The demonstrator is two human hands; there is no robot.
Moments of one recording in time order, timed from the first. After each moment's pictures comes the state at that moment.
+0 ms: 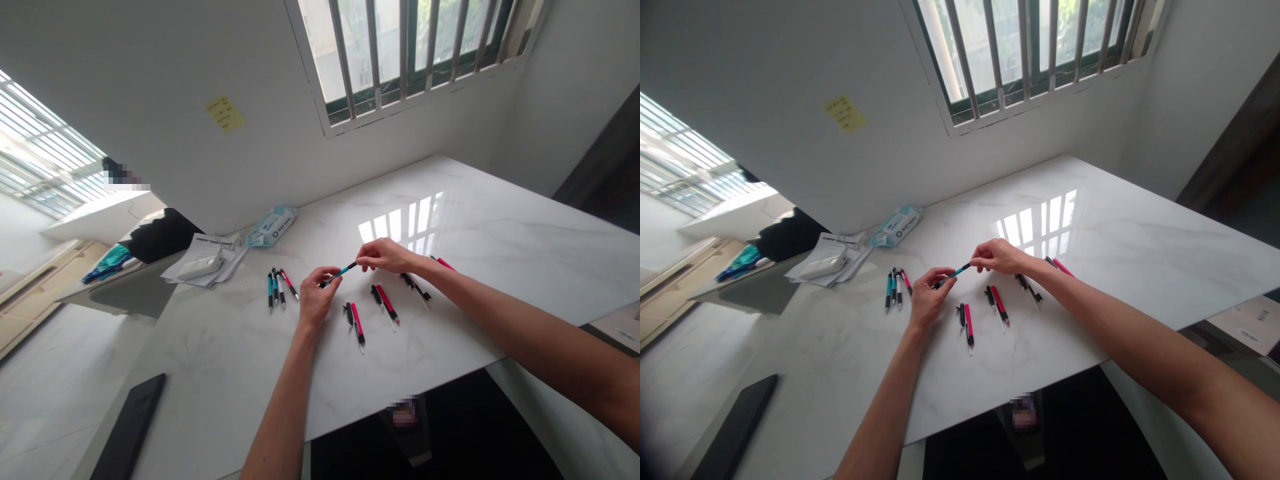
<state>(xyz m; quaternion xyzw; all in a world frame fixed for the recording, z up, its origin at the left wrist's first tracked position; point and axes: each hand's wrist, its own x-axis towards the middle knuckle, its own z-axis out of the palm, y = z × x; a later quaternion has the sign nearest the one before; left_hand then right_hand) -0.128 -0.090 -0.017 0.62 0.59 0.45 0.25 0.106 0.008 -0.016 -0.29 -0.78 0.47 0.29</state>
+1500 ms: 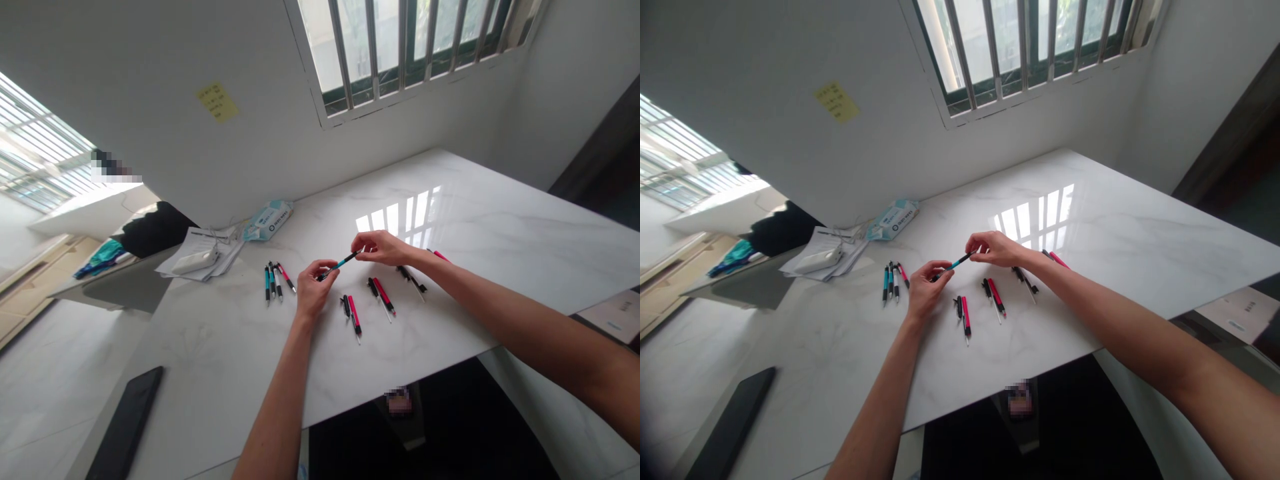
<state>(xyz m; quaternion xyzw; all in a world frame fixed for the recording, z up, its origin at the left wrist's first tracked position) -0.132 -0.084 -0.026 0.61 0.59 0.46 0.25 0.107 0.010 -0.018 -0.28 -0.79 0.44 0.32</state>
